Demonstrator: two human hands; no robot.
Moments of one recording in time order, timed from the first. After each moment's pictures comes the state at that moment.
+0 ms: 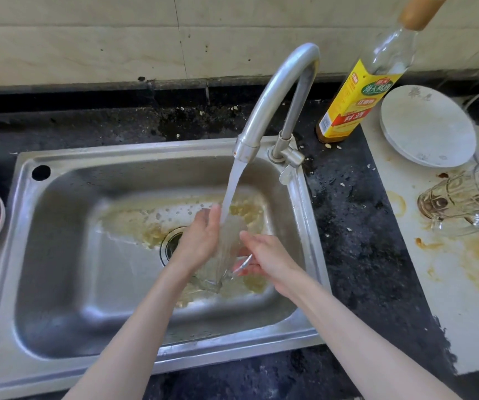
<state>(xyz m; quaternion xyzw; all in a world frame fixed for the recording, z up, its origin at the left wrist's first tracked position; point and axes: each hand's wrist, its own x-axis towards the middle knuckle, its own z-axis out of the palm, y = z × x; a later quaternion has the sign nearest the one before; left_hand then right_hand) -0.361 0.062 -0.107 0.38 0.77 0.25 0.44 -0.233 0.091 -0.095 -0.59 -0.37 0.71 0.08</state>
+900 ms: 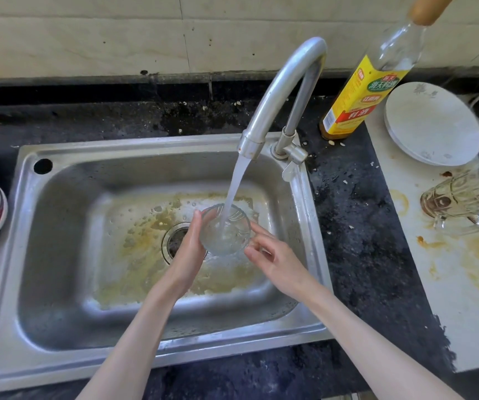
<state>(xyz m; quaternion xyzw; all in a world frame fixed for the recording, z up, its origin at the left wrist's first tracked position) -0.366 0.034 -0.120 0.27 0.61 0.47 0.58 -0.201 0.080 -0.099 -0.45 -0.64 0.61 0.07</state>
